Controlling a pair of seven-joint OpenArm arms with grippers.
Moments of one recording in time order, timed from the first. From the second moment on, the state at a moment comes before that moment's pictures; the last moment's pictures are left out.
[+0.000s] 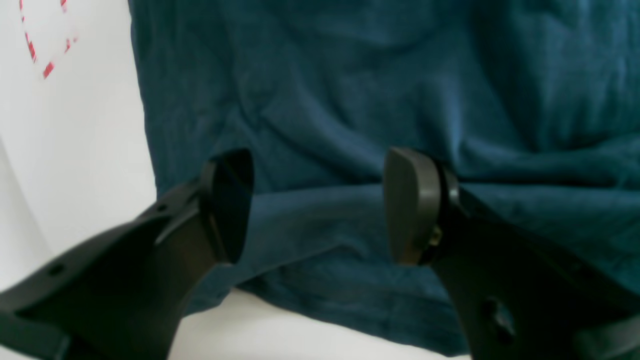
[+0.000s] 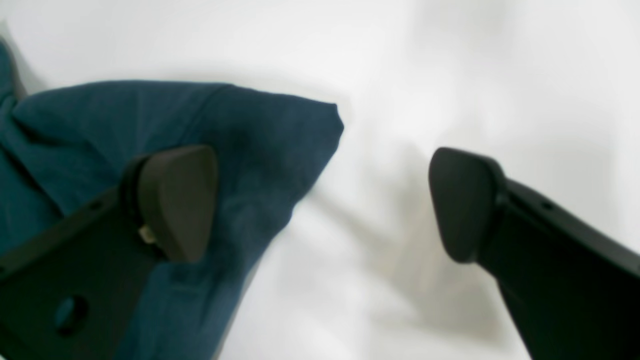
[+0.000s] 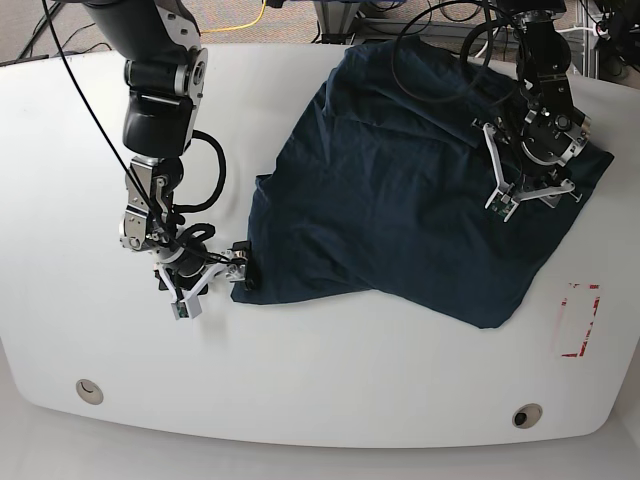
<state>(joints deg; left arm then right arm) 10.0 -8.4 -14.7 112.5 5.4 -42.2 63.0 23.1 7.1 14.8 51.5 11.2 34.0 -31.6</state>
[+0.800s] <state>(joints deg) 10.0 -8.6 -14.7 112.5 5.5 -42.2 63.1 24.1 2.4 14.6 47.3 11.2 35.9 -28.2</state>
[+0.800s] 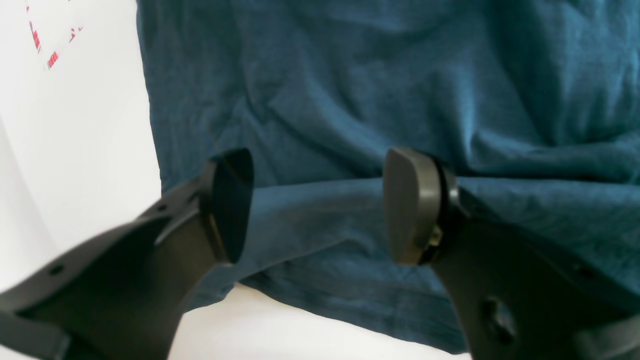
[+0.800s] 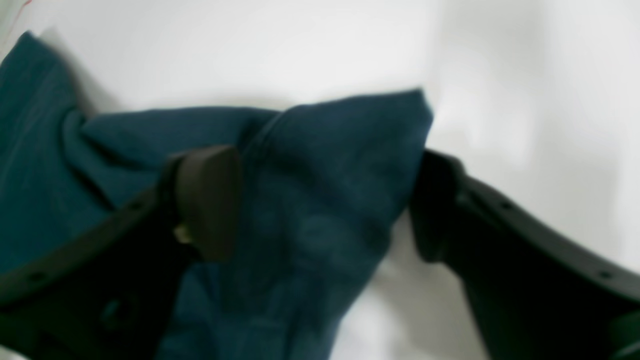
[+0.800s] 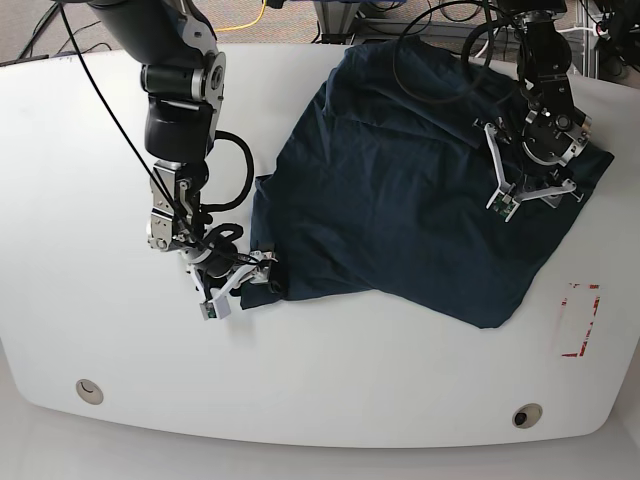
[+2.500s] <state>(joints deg) 19.9 -8.2 -5.7 111.7 4.9 -42.2 62.8 22.5 4.8 14.6 48.3 11.0 36.3 -28.8</state>
